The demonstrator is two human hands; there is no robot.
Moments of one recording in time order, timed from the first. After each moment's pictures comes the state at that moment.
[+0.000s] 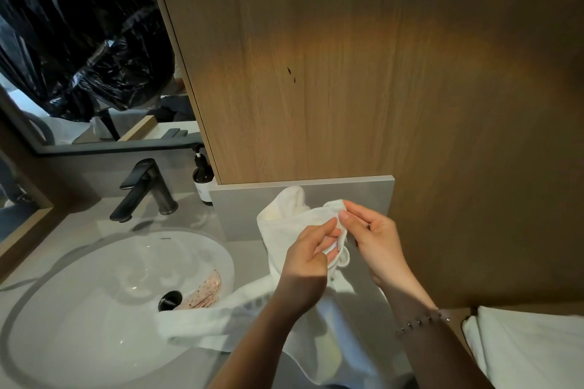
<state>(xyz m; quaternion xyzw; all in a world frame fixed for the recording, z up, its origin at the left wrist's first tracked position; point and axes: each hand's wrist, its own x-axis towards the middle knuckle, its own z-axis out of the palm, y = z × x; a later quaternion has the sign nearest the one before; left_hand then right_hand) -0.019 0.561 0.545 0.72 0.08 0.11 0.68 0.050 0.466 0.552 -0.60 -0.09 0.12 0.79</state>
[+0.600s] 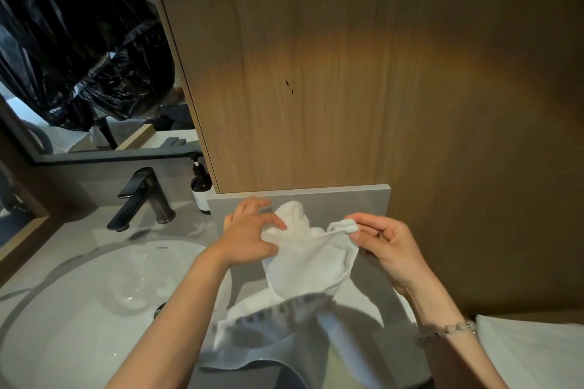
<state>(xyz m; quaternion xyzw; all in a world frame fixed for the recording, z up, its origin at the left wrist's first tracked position) 0.006 0.669 0.573 0.97 0.07 -0.03 0.22 0.058 0.437 0.557 -0.57 -0.16 0.18 0.79</state>
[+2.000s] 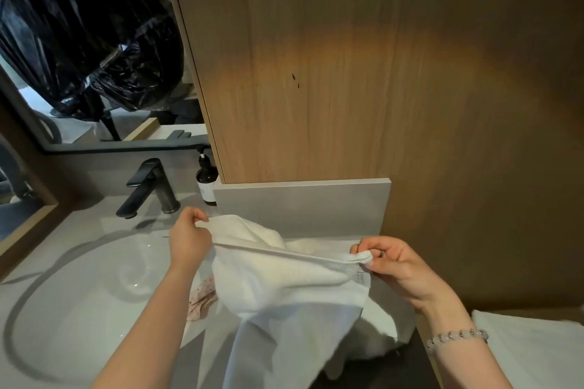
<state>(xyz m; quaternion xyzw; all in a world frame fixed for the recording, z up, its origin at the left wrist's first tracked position) -0.026 0.732 0.527 0.80 0.37 0.26 0.39 0.049 0.407 0.531 -0.53 -0.25 0.32 0.75</state>
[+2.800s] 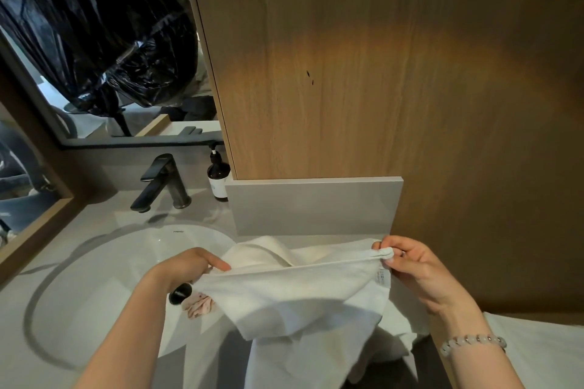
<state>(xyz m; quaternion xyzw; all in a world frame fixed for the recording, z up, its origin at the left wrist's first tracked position) -0.069 0.760 0.523 0.83 0.33 -0.16 0.42 0.054 0.400 0.515 -0.53 -0.18 0.28 0.78</state>
